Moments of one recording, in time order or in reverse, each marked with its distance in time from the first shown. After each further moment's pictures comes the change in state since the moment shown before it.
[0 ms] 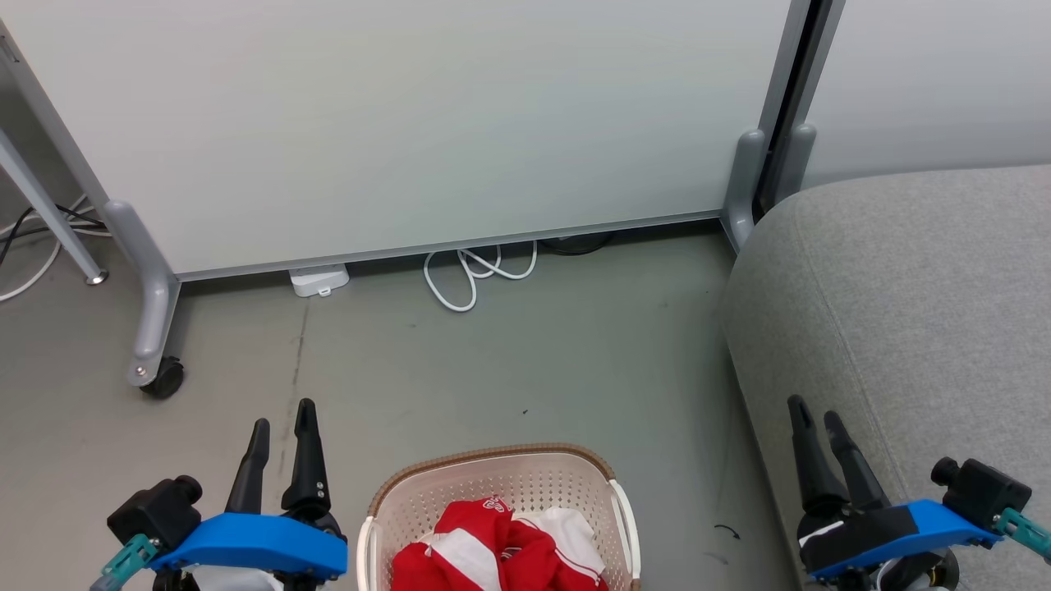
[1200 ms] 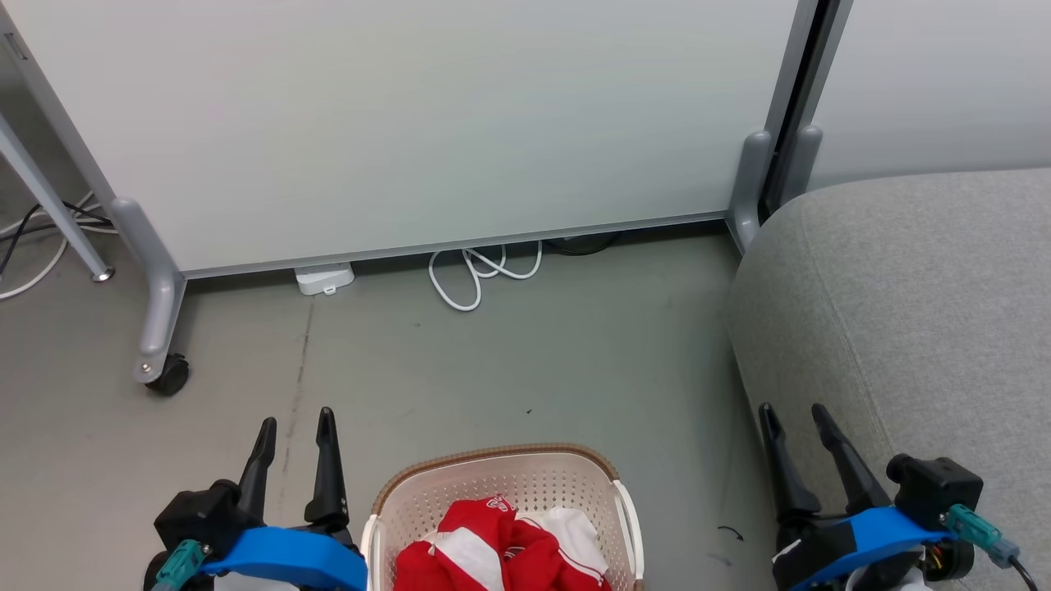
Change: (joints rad) left arm 0.000 -0.002 -0.020 0.049 0.314 0.003 -0.089; right arm -0.009 -0.002 0.027 0.026 -0.376 0.000 -0.078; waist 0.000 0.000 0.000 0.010
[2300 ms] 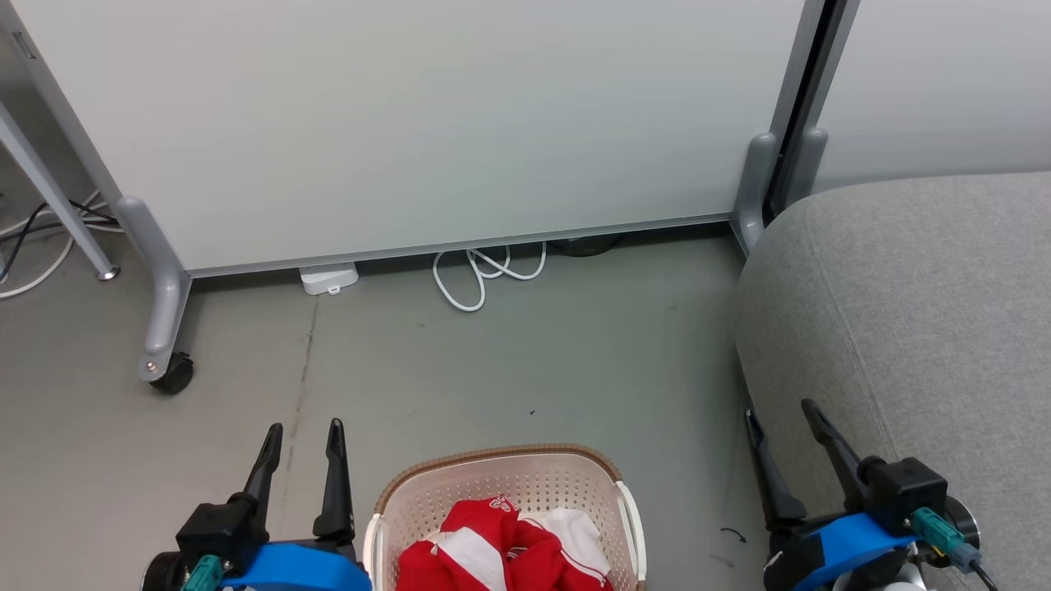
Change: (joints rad) left arm 0.014 -0.005 0.007 0.024 0.143 -0.021 -0.059; right arm -0.002 -0.002 0.007 0.000 -0.237 0.000 -0.031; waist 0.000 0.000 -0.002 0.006
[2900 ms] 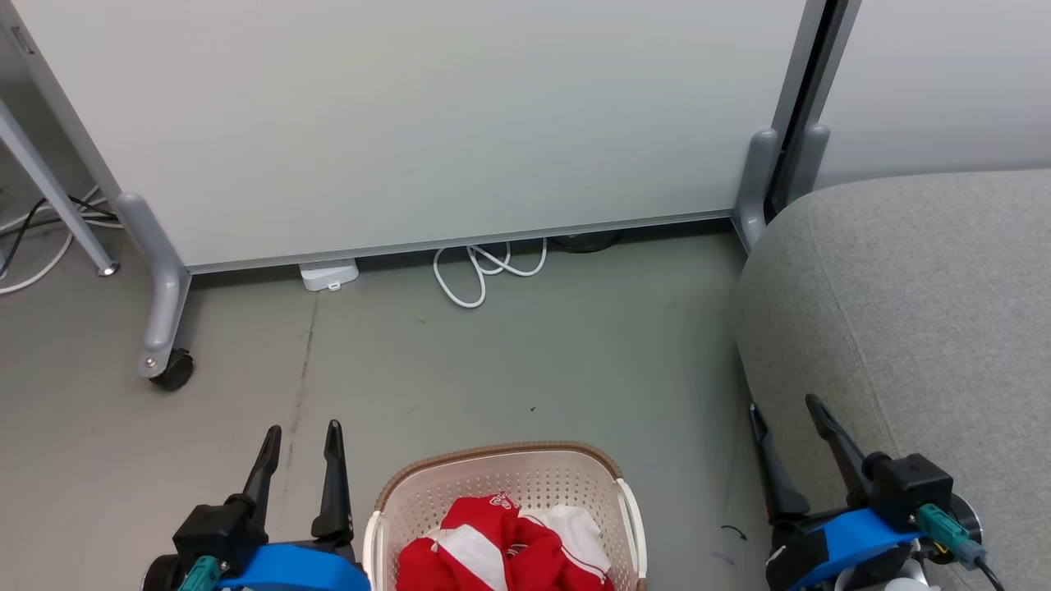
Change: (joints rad) left arm 0.000 -0.002 0.005 0.008 -0.013 -0.004 0.000; right arm -0.010 0.000 -0.006 0.006 0.012 0.000 -0.007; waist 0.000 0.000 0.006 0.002
